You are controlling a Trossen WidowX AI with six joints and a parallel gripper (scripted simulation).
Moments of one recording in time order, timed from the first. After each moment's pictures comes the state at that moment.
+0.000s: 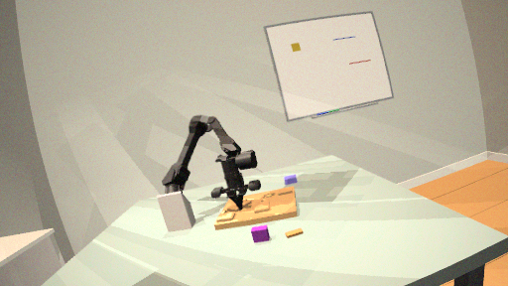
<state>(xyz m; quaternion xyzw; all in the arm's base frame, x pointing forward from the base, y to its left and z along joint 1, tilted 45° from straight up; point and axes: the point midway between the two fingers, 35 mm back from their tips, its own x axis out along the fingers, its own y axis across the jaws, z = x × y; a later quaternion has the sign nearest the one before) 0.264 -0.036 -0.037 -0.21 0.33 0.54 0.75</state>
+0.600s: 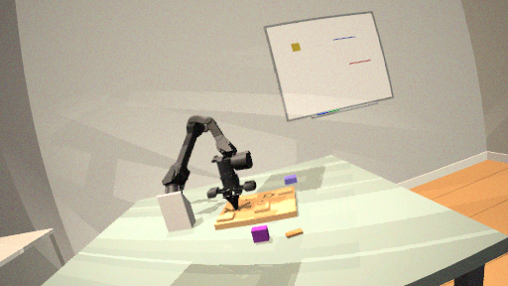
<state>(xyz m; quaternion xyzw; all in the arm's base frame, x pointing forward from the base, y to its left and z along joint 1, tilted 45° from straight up) 0.248 -0.026 -0.032 -0.21 0.33 0.54 0.75</state>
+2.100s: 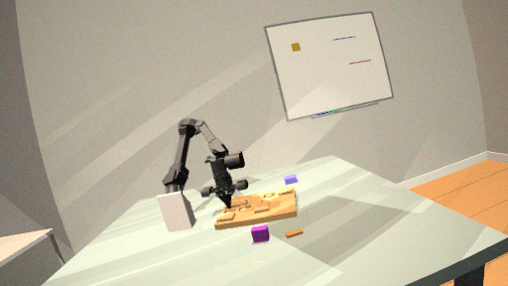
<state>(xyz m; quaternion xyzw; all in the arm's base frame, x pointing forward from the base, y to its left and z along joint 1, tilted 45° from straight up) 0.223 0.007 -0.008 -0.21 0.33 0.54 0.75</state>
